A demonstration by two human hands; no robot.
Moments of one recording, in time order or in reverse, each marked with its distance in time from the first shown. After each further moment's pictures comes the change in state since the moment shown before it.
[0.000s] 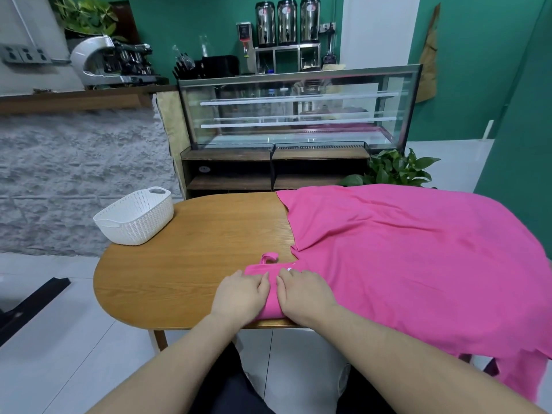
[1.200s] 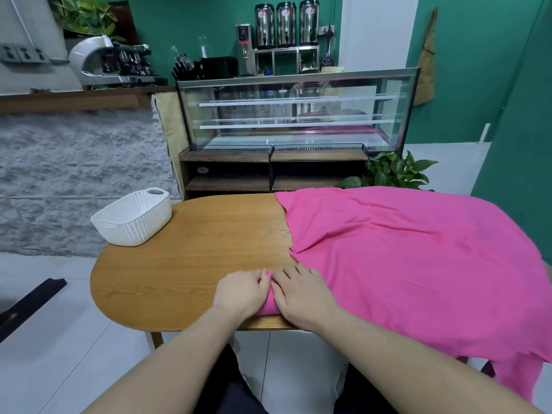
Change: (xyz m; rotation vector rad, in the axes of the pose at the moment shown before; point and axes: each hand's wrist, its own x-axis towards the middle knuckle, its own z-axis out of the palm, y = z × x) left_hand 0.010 0.010 -0.005 -0.097 -0.088 -0.144; right_hand -0.004 0.007 0.006 -0.042 0.133 -0.070
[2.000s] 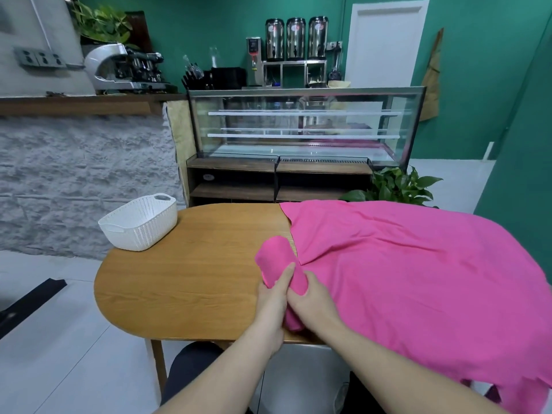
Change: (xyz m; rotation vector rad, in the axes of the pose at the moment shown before) left_hand -0.014 0.064 0.005 -1.684 0.007 -0.598; right_hand 0.004 -0.001 -0.007 0.877 0.065 0.553
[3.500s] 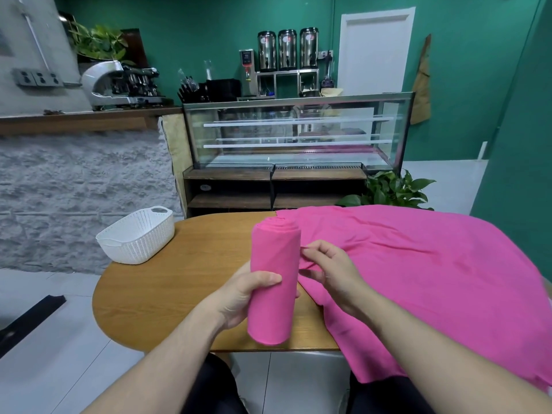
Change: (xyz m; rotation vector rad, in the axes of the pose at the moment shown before) left_hand -0.038 0.098 -0.026 0.259 -0.721 0.101; right_hand 0.003 -0.062 -0.081 0.757 -0.194 -0.049
